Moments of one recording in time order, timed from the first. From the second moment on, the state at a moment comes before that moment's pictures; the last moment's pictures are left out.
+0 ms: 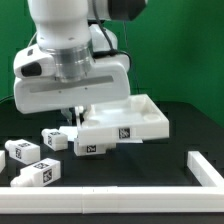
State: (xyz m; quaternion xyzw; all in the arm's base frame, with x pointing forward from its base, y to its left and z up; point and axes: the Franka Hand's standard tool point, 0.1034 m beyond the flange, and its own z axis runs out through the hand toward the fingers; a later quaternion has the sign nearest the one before) arm 0.525 -0.067 0.068 -0.99 -0.01 0.15 0.05
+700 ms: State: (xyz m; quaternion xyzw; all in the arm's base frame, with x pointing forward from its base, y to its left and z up) arm 0.560 -0.049 0.055 -0.99 0.03 0.11 0.03
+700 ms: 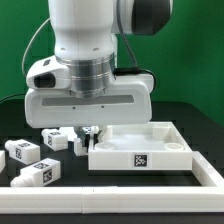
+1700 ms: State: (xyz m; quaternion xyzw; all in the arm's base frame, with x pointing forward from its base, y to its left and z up) arm 0.600 -0.022 0.021 -0.99 0.05 0.14 0.01
